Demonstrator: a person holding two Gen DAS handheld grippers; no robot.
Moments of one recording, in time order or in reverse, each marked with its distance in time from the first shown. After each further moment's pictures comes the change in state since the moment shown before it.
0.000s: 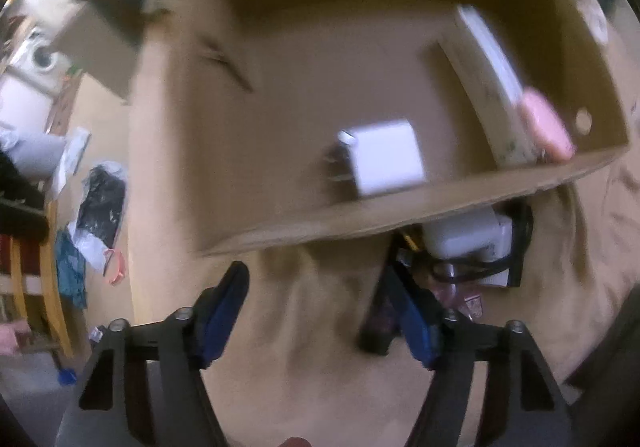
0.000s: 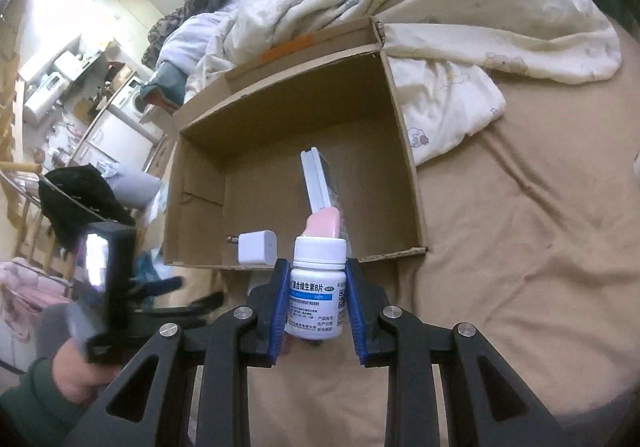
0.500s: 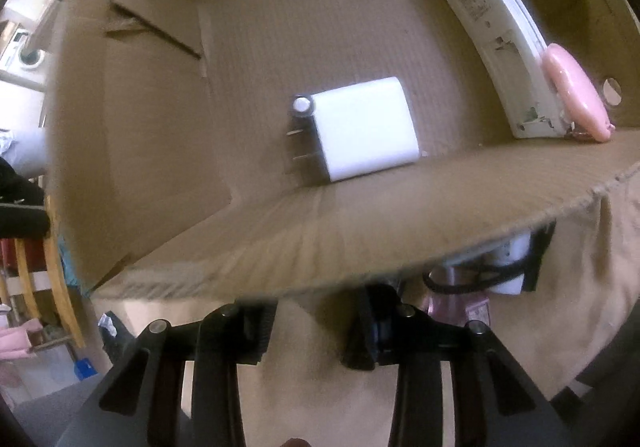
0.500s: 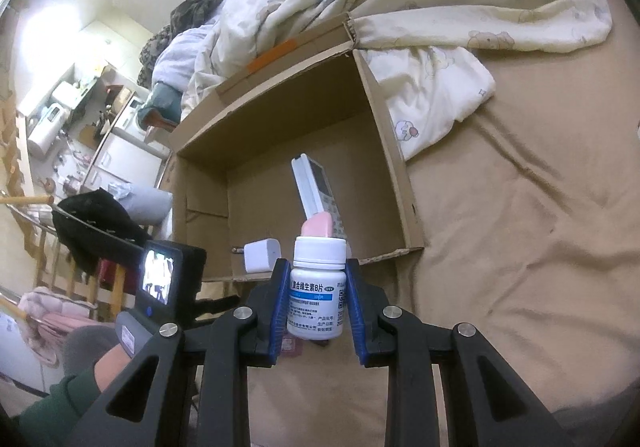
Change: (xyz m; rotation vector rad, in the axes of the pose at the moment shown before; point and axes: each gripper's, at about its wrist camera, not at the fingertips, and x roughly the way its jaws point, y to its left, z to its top) left arm 0.022 -0.008 0.018 0.021 0.117 0.035; right arm -0.003 -0.022 0.006 0.105 0.021 0.064
